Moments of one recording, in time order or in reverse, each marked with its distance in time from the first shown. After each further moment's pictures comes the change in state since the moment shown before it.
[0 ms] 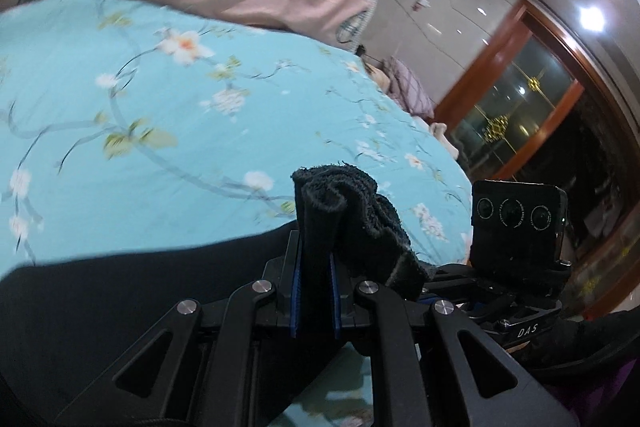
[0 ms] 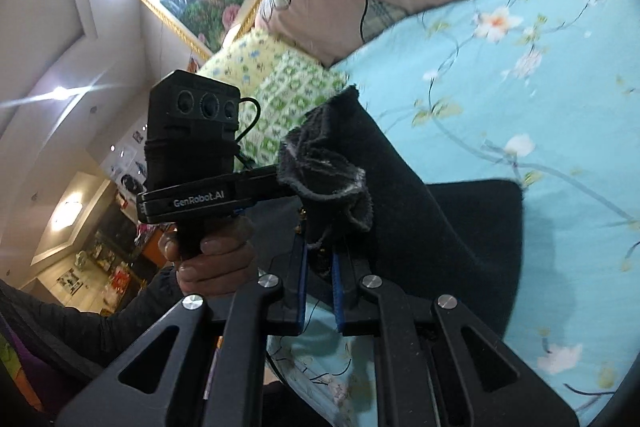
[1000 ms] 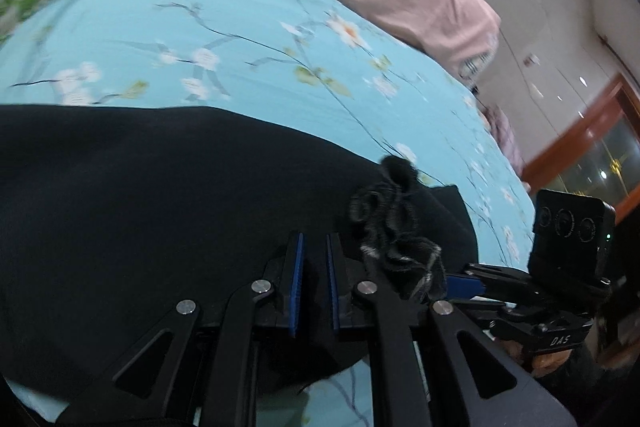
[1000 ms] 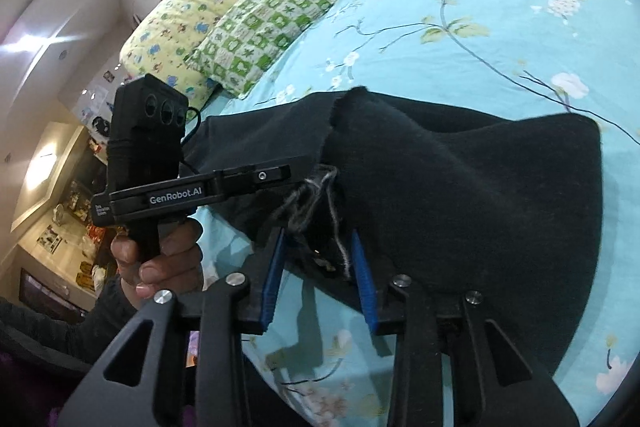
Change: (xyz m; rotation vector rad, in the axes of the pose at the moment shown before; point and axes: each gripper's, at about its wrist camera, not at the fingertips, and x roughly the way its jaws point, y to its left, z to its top) left arm -0.059 0.061 -0.083 -0.309 -0.093 0.326; right arm 0.069 0.003 -0.010 -0.053 0.247 -0.091
